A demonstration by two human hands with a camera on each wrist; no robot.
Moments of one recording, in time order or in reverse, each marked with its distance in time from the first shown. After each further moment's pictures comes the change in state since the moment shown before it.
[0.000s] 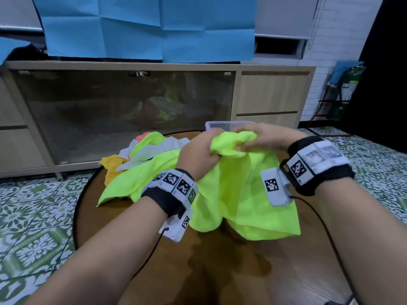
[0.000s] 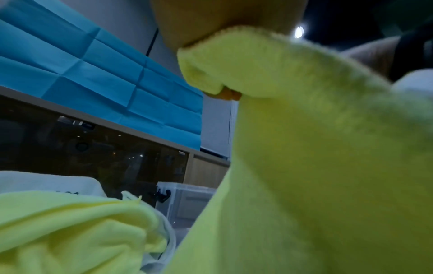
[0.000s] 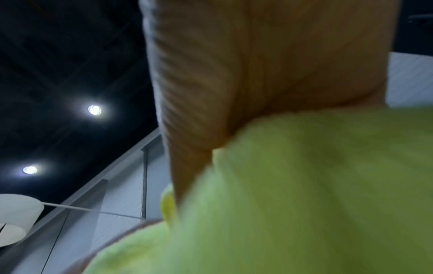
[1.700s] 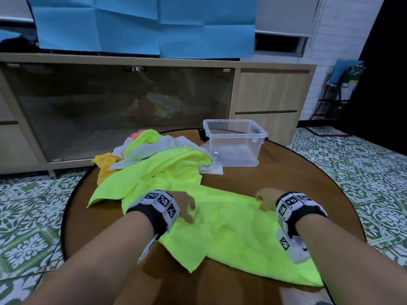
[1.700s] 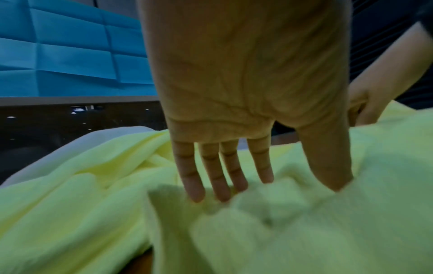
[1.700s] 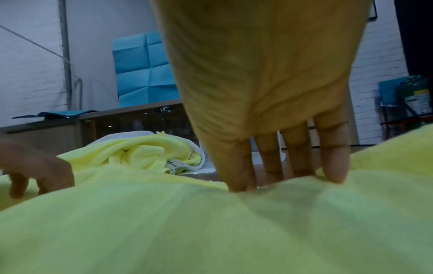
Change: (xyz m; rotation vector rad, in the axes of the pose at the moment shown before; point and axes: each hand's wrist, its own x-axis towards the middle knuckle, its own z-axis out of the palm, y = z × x) left_hand -0.042 -0.070 0.038 0.549 -1.164 -0.255; right_hand 0.010 0.126 0.101 -0.600 -0.385 0.405
